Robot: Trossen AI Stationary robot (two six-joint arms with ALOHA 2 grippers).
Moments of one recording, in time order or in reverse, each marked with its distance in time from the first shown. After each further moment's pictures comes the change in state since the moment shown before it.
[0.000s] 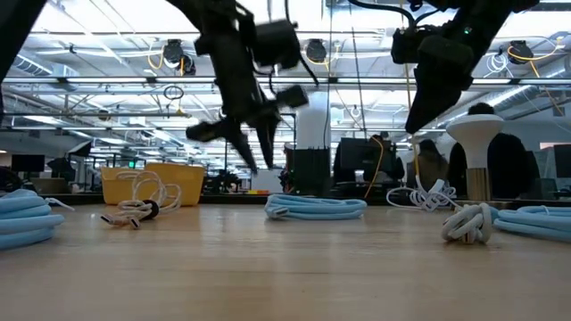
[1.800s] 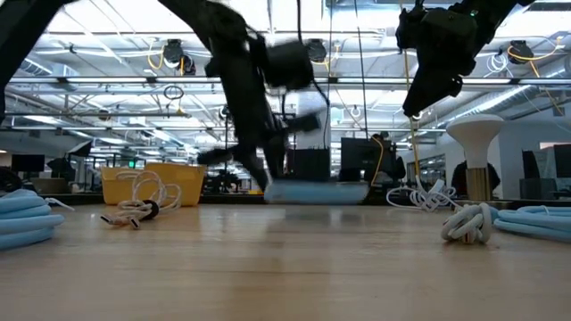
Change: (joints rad) left arm -0.008 0.078 -0.005 0.121 -0.042 -0.018; right arm 0.000 -0.082 0.000 0.031 -0.041 0.016
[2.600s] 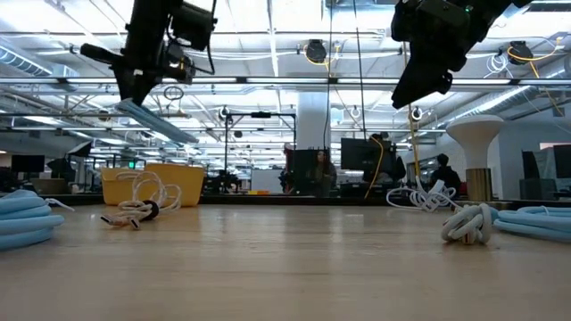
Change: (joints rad) left arm 0.372 -0.501 -0.001 -0.982 -0.322 -0.007; right arm 0.003 0.000 0.000 0.088 -0.022 -0.045
